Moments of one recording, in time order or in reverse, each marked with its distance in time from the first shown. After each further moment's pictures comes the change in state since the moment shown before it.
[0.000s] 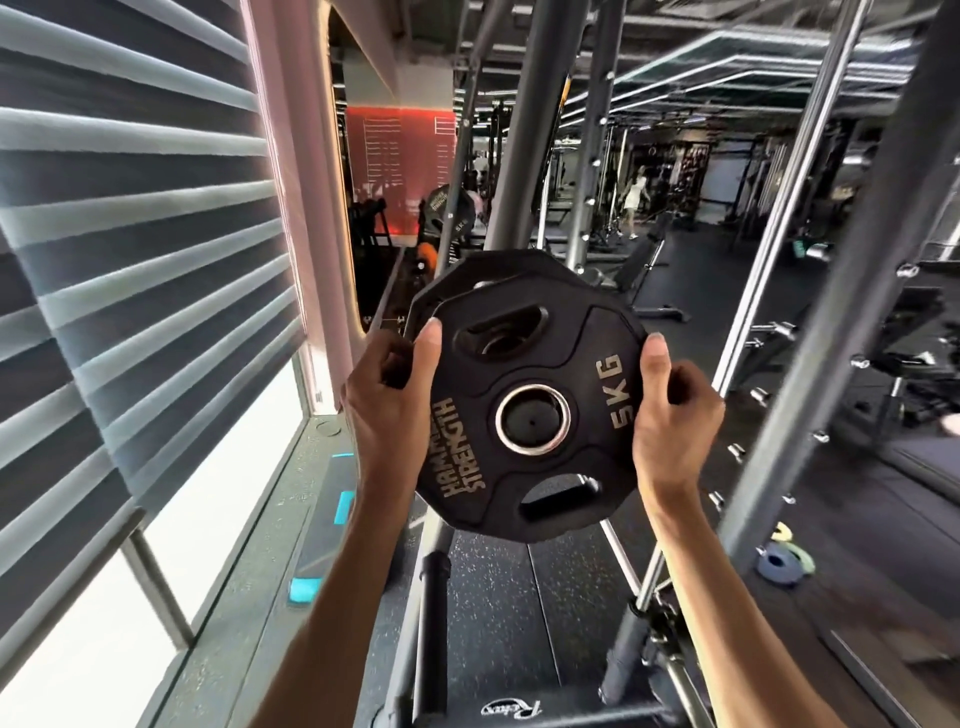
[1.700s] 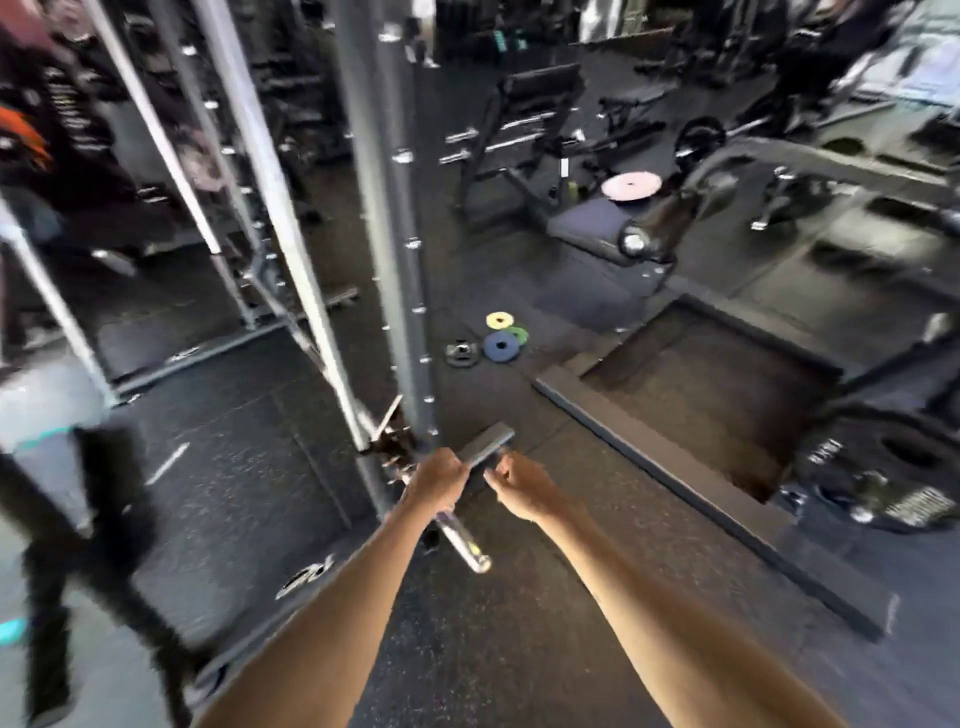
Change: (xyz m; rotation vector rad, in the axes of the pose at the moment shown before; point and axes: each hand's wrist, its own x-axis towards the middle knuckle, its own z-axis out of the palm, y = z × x) left_hand -0.470 -0.032 0.325 0.475 -1.539 -0.549; right_hand -0.064 0.251 -0.453 -0.956 -0.685 0.846
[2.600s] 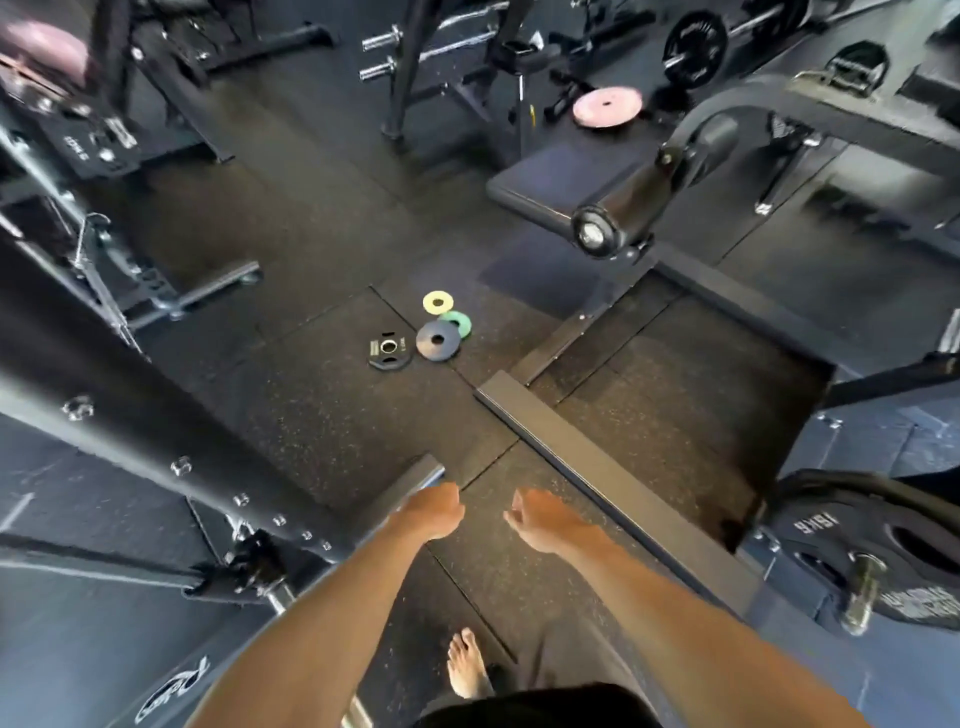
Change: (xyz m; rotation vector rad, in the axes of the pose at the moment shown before) left_hand 0.383 0.197 0.145 0.567 -0.403 -0.008; right_hand 0.323 0.227 -0.202 -0.233 -0.332 0.144
